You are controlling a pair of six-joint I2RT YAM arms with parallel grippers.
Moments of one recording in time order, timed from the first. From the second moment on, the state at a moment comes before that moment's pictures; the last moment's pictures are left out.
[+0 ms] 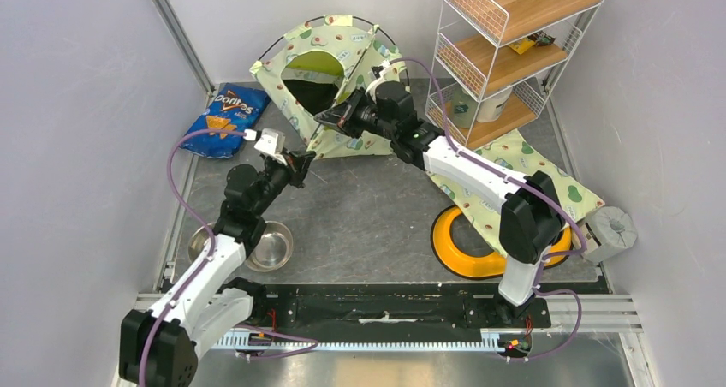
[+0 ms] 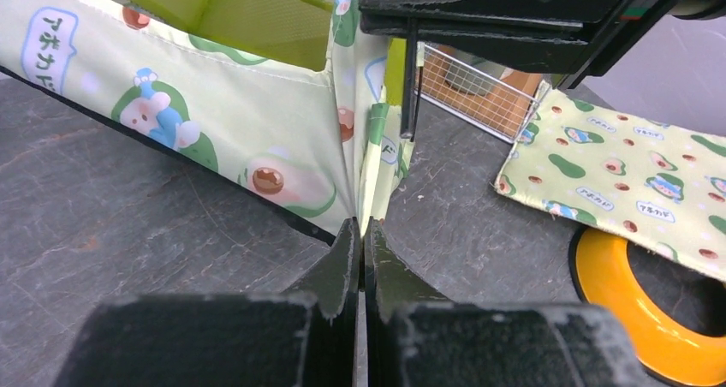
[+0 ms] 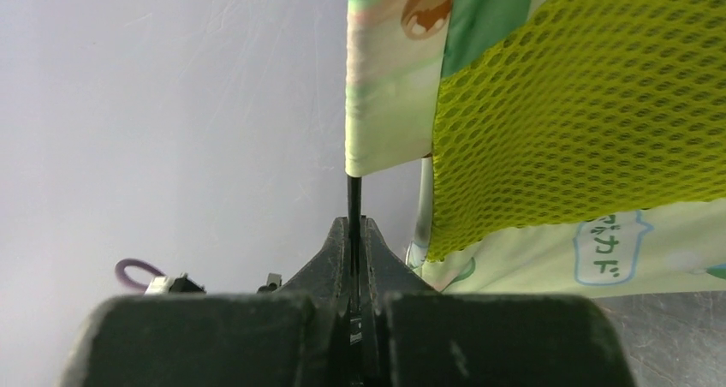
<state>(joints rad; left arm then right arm) -0.29 0.87 0.50 0.36 0.26 -0.18 0.72 1.82 1.56 0.10 -0.20 1.15</state>
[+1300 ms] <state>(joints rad) -0.30 1.12 0.80 0.05 0.05 -0.69 0.80 1.85 1.56 0.08 -0.16 0.86</state>
